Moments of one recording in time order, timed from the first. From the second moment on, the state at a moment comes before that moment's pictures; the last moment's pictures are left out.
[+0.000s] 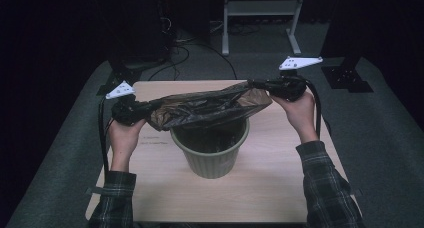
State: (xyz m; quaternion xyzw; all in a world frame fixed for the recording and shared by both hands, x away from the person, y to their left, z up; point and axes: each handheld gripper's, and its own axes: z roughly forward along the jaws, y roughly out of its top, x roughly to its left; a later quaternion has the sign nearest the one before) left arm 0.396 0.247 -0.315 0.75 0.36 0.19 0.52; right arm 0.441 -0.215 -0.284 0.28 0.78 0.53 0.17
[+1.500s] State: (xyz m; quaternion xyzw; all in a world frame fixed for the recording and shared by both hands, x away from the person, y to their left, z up) left arm 0.421 0.239 -0.351 0.78 0.39 0.17 0.47; right arm 0.437 -0.174 -0.275 0.22 0.79 0.55 0.13
